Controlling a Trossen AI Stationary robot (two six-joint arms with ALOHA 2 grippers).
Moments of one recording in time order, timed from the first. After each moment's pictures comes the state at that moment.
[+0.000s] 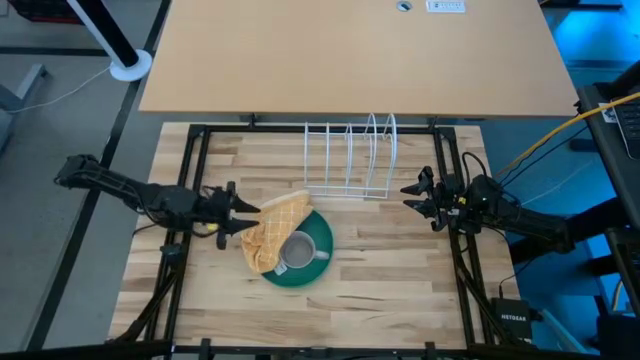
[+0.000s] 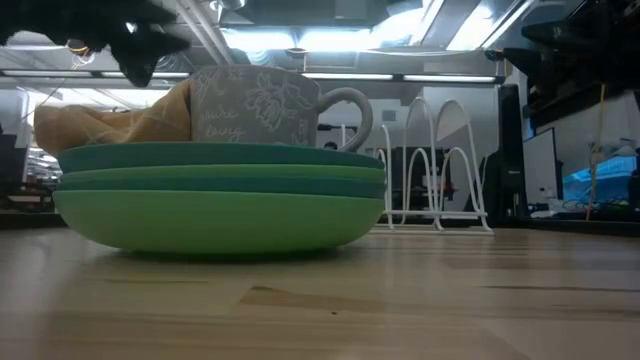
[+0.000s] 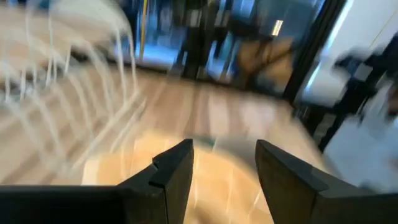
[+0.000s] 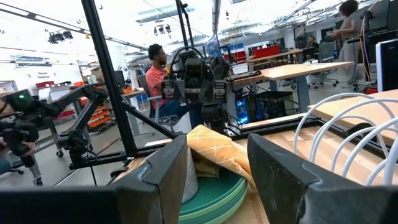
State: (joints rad) left arm -0.30 0.62 0.34 0.09 -0.32 -0.27; right arm -0.26 0.01 0.06 0.16 -0.31 0.26
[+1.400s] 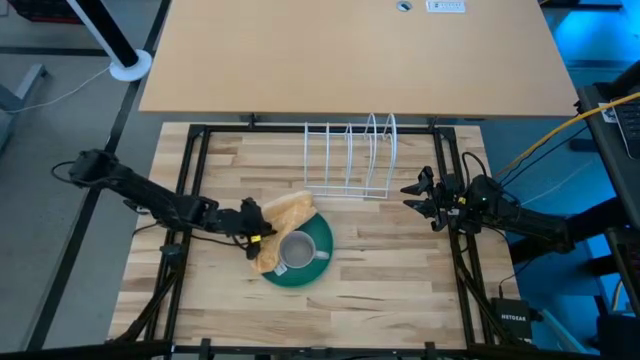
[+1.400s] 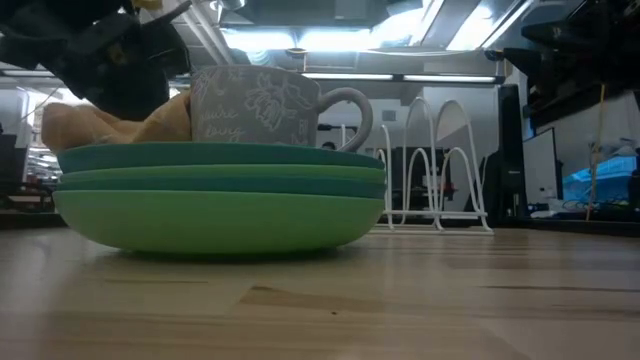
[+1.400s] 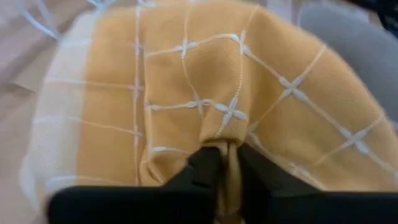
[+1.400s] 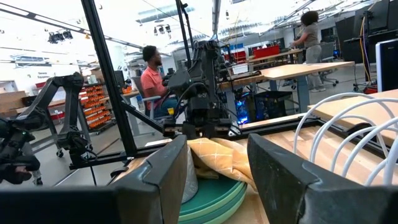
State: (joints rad) left arm -0.28 1.13 0.40 0.13 -0.34 -0.51; right arm -0.26 0.01 0.06 0.16 -0.31 0.26
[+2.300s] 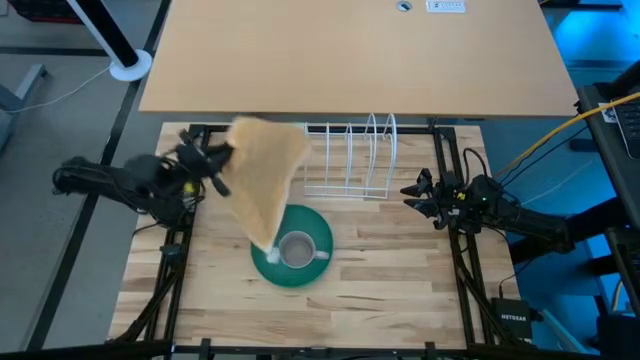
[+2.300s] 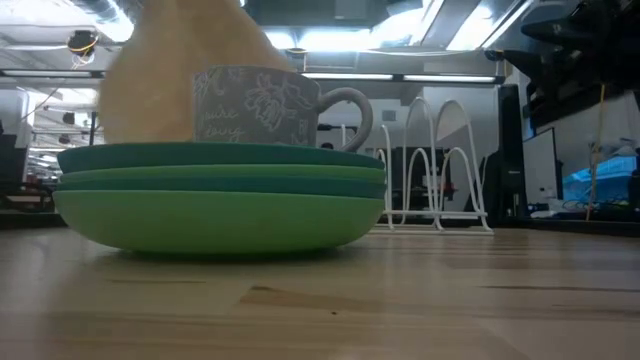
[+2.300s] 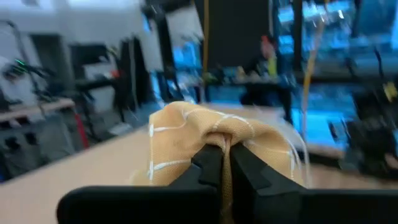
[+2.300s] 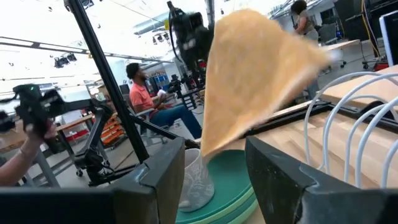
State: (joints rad) left arm -0.20 0.61 0.73 0.06 -0.91 0.23; right arm -0.26 0.01 0.06 0.16 -0.31 0.42
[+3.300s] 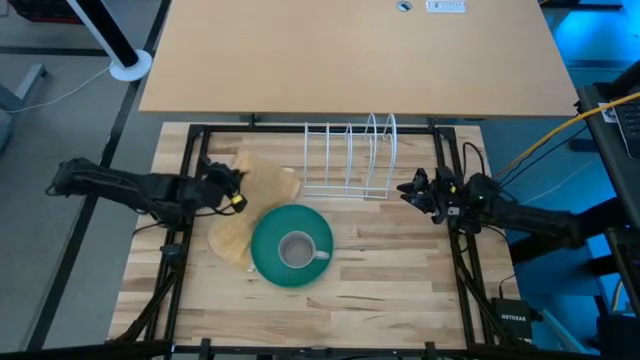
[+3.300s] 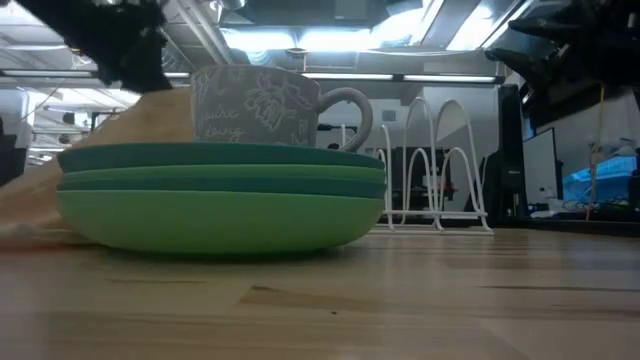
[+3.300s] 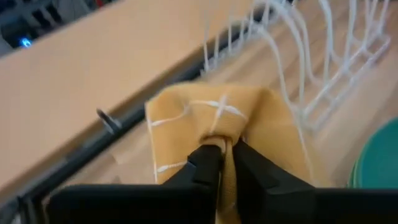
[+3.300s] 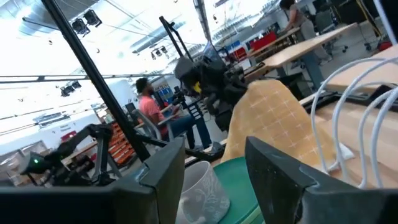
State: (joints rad) left arm -0.14 0.77 0.58 -0.56 -0.89 -0.43; right arm -0.25 0.19 0.06 0.37 -0.28 0.58
